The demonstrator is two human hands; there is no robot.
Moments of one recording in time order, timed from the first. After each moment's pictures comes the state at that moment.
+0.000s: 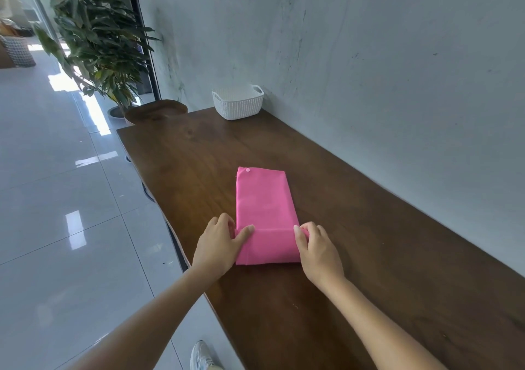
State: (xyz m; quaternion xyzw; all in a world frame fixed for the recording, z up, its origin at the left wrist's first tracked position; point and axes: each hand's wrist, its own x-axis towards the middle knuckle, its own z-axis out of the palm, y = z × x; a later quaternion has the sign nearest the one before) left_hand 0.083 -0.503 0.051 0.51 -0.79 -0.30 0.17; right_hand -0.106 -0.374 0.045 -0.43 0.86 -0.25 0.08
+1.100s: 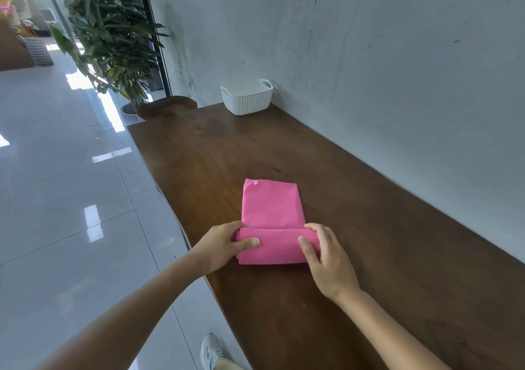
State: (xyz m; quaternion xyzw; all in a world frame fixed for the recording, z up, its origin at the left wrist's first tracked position) left_hand 0.105 -0.520 0.055 0.36 -0.80 -0.48 0.07; right_hand -0.106 -0.354 0.033 -0.50 0.80 -0.31 0.12
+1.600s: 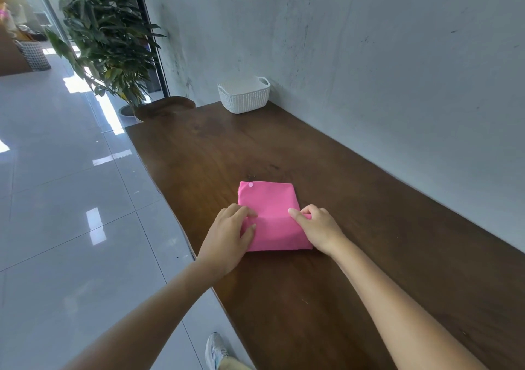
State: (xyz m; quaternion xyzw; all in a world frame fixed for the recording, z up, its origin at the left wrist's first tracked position) left_hand 0.091 -0.501 0.059 0.36 -0.87 -0.23 0.24; right_hand -0.128 -0.417 0.061 -0.40 0.84 -0.26 0.26
